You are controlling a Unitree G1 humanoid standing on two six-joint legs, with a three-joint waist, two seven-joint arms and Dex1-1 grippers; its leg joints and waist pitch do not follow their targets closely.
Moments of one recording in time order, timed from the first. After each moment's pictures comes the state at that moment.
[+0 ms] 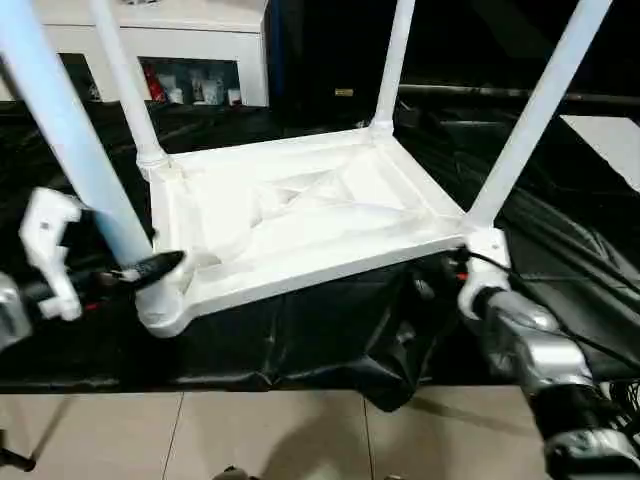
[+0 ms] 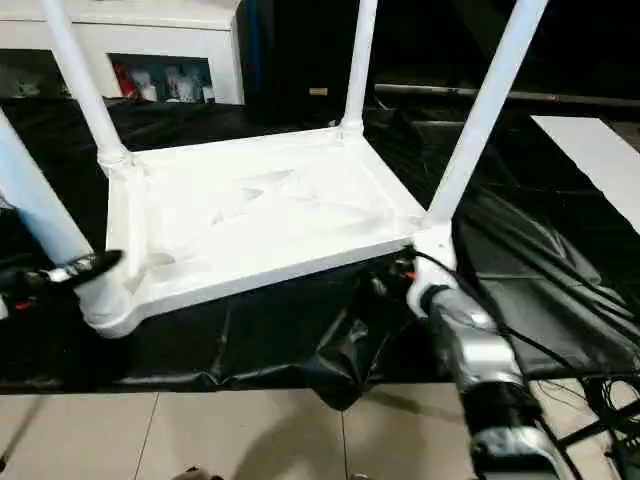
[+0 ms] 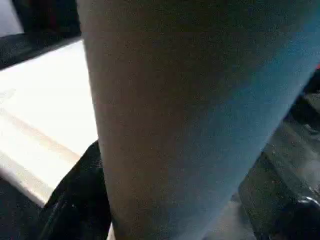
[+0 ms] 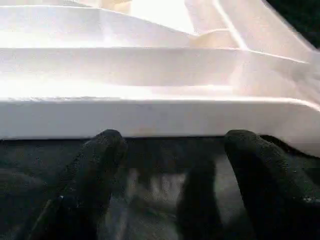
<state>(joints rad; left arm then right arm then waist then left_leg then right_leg) -0.14 0.67 0.31 -0.18 -0.45 0.66 -0.95 -0.46 -0.26 -0.03 0.62 0.13 0.19 0.35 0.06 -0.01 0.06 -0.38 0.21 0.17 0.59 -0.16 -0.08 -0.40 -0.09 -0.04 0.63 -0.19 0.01</state>
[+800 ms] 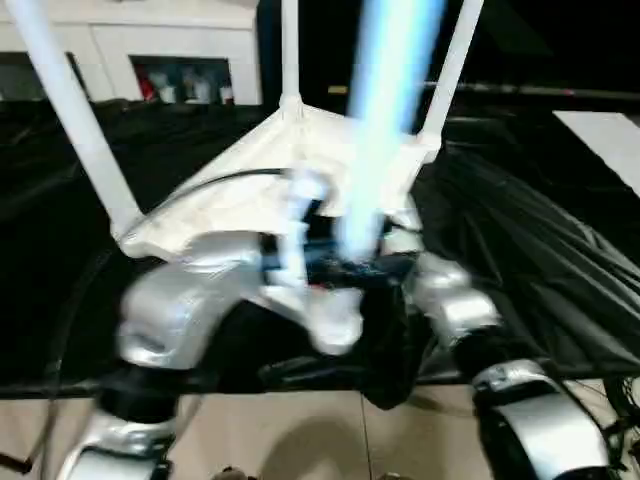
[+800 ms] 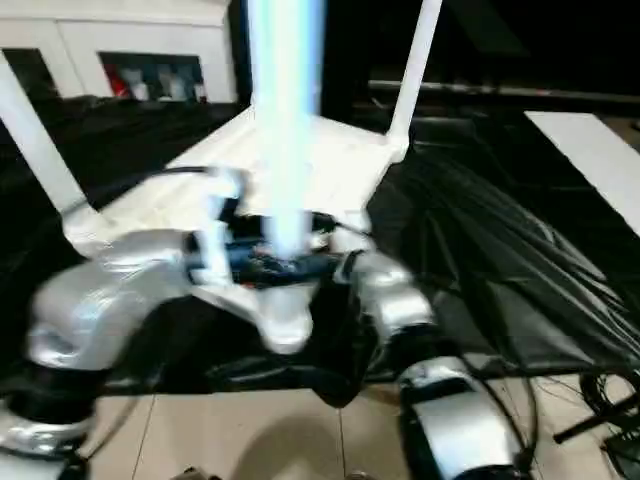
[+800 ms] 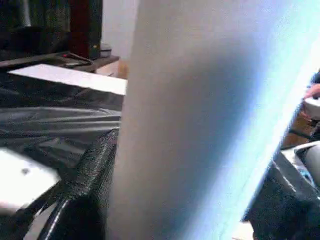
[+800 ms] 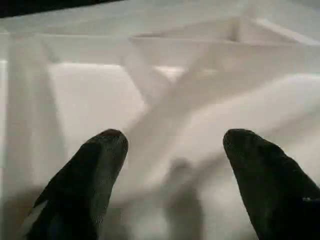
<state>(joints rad) -0.54 0.21 -0.20 -0.14 -0.49 0.67 -0.90 -0.72 -0.06 0.08 0.90 0.07 0.04 0.49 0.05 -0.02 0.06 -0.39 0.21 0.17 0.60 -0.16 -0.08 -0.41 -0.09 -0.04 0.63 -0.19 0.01</state>
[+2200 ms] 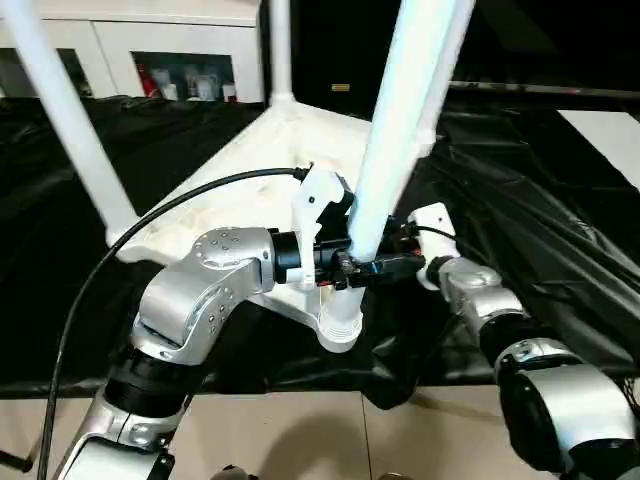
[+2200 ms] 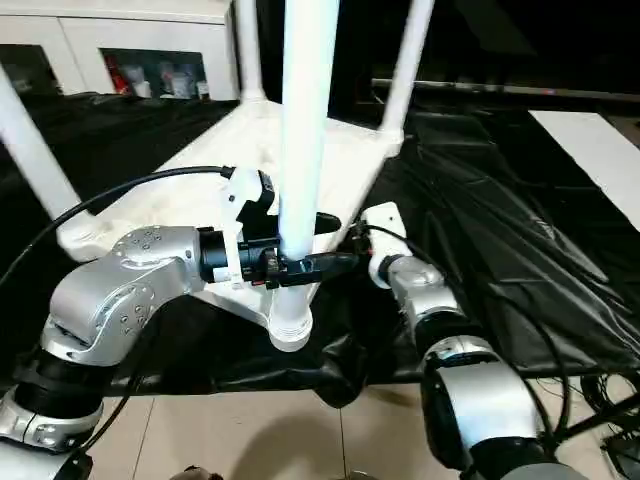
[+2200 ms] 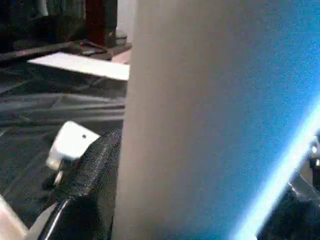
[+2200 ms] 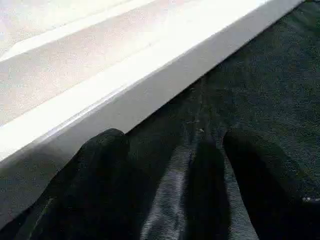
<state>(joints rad) -0.56 0.21 -0.22 -0.17 -0.46 0.70 -0.83 -0.83 -0.14 -0.01 1.25 0.00 -0.06 0.36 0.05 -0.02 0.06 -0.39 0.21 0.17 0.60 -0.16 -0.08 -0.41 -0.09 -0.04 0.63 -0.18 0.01</state>
